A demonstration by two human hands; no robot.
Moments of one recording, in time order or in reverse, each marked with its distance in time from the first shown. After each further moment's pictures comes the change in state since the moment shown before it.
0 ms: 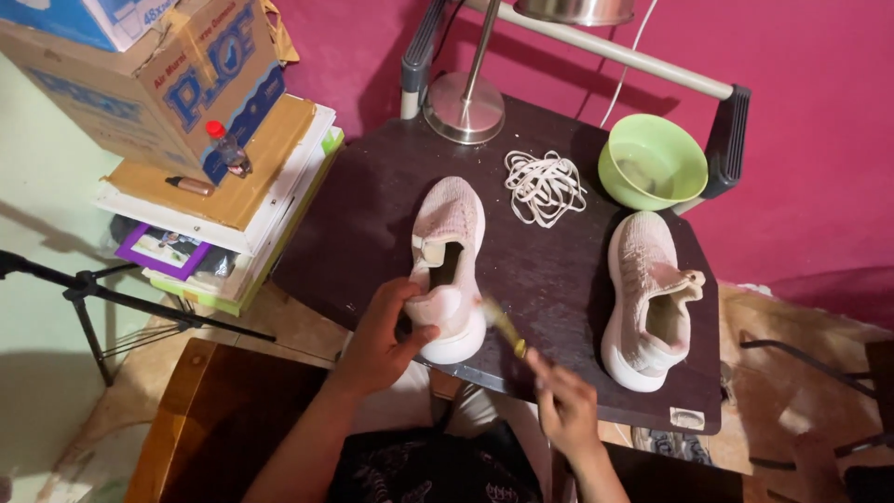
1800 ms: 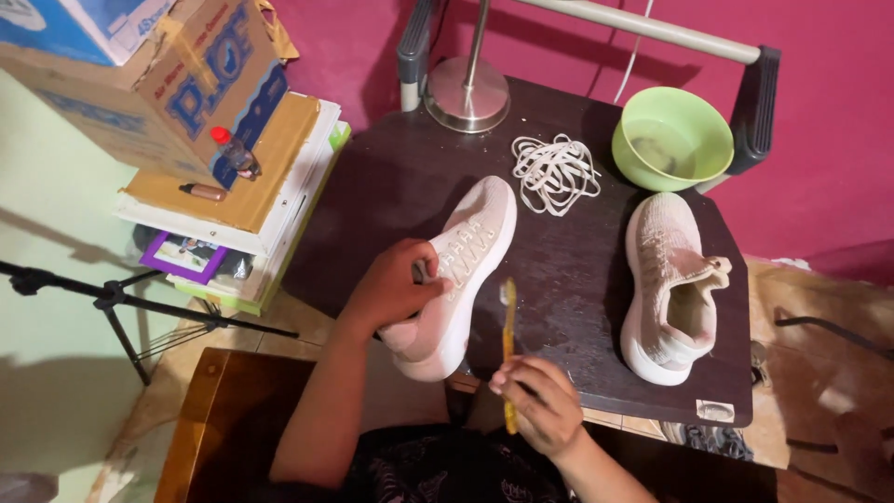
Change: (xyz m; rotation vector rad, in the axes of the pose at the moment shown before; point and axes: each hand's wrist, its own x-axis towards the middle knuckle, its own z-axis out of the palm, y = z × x) left_hand 0.088 0.005 -0.019 0.173 -0.253 -0.404; right_hand 0.050 -0.053 0.043 0.124 0.273 -0.546
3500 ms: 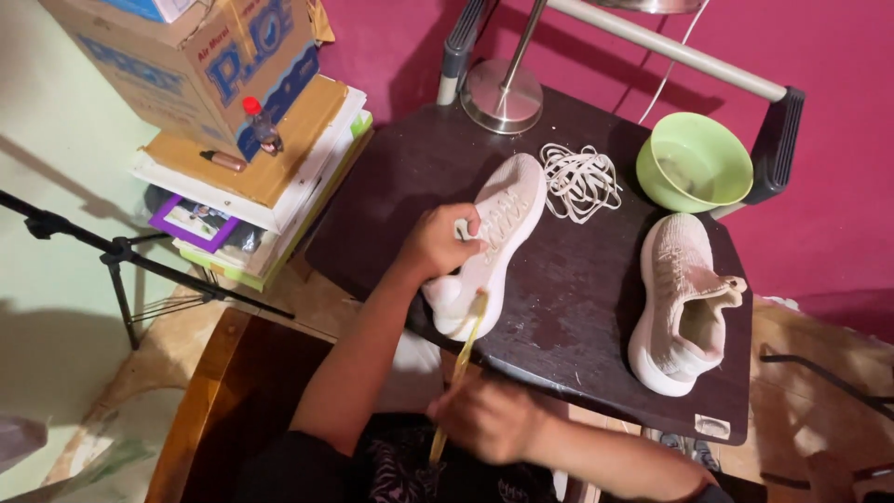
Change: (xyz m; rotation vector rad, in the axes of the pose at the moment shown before) left_hand 0.043 -0.013 0.017 -0.038 0.150 -0.006; right_hand 0.035 -0.033 0.027 -0.156 -0.380 -0.531
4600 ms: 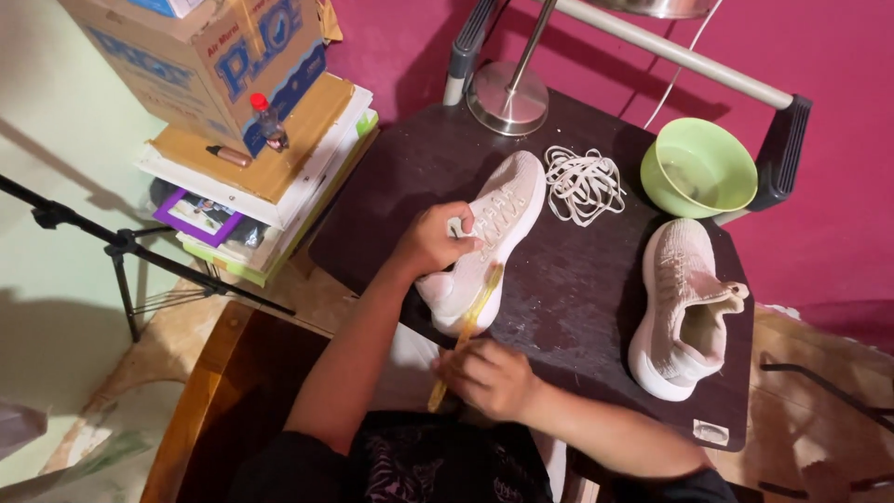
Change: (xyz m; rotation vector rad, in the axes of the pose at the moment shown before) left_hand 0.003 -0.022 -0.003 -0.061 0.007 0.054; right_hand 0.032 0.037 0.005 0.111 0.057 0.157
